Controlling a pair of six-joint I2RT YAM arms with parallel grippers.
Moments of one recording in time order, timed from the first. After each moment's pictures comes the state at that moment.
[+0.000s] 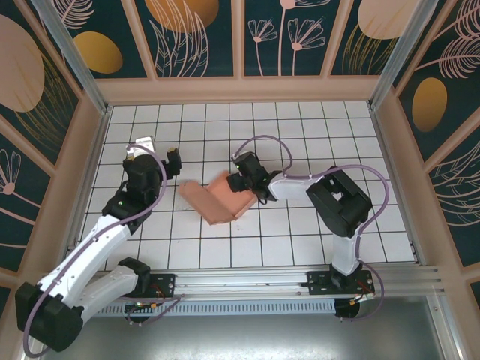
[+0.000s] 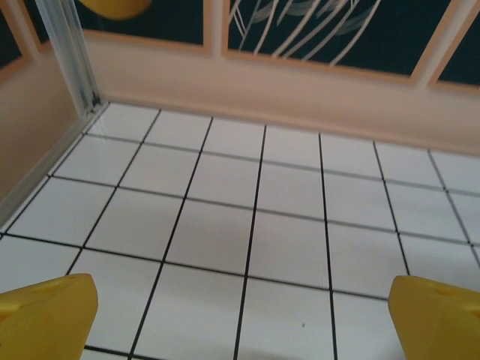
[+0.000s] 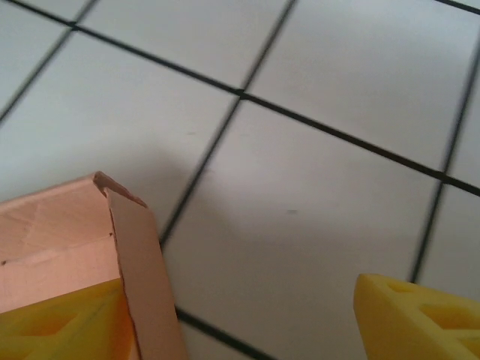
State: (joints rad) left arm -0.44 0.92 0.72 -0.18 -0.51 -0.33; right arm 0.78 1.89 1.05 0.04 0.21 0.21
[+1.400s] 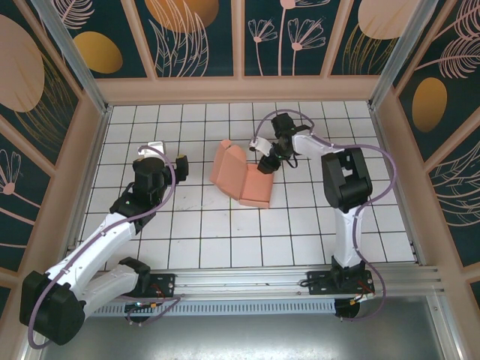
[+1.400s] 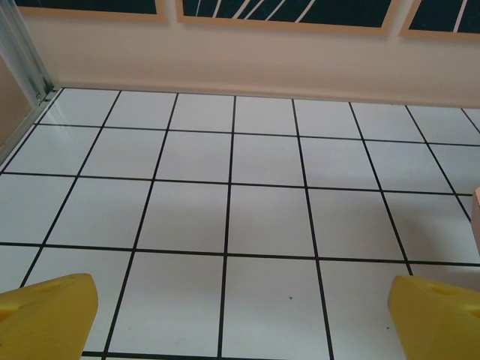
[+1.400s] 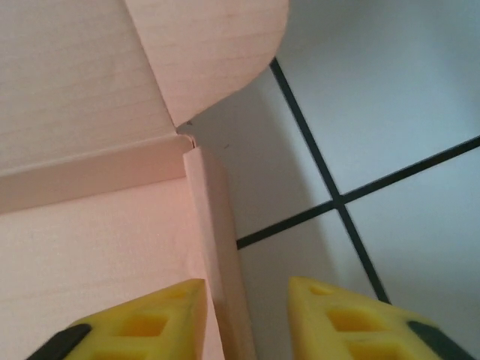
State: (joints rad) left arm -0.44 0.98 0.65 -0.10 -0.41 -0.27; right arm 0.40 2.11 1.54 -0.67 -0.44 -0.76
